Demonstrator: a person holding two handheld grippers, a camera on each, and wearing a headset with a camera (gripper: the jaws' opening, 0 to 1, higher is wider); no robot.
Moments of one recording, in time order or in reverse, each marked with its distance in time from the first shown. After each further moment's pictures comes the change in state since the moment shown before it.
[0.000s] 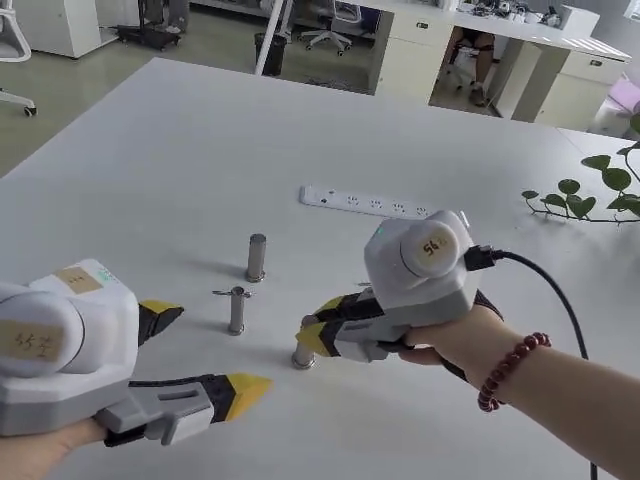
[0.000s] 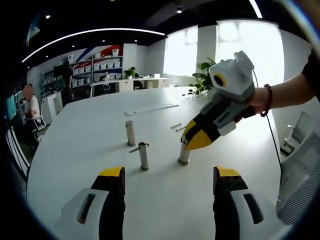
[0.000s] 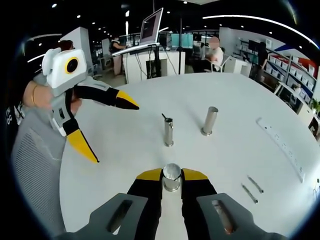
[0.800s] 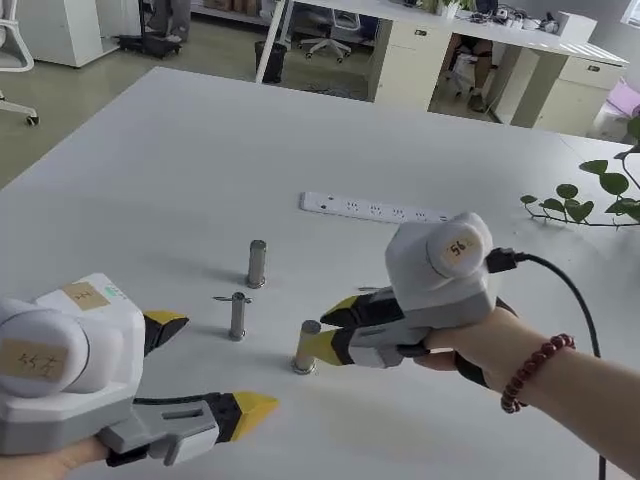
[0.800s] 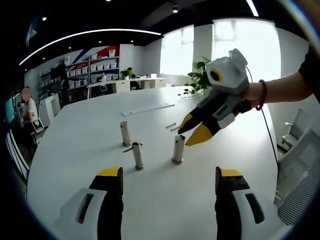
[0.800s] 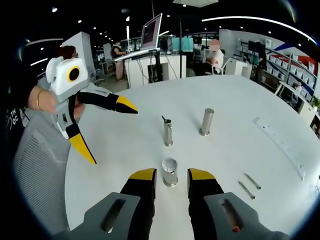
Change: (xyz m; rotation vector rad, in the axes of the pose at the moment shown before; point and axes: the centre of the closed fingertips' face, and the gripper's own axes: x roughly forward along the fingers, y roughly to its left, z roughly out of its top) left arm -0.002 -0.009 -0.001 0.017 0.001 -0.021; right arm -0.020 -0.006 -0.002 0.020 -0.032 0.023
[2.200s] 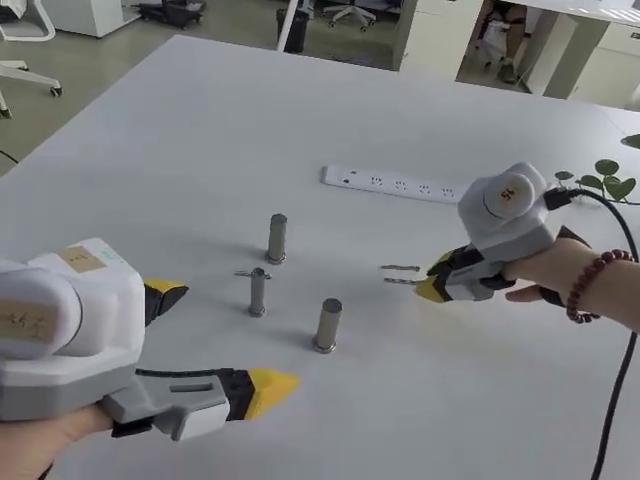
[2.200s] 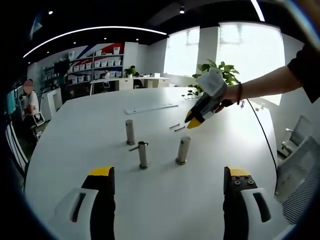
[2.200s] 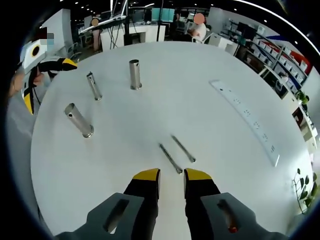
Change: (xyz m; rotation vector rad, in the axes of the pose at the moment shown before) left arm -0.003 0.011 0.000 -0.047 0.001 0.011; right arm -0.015 -0.126 -0.070 -0.016 0.284 -0.193
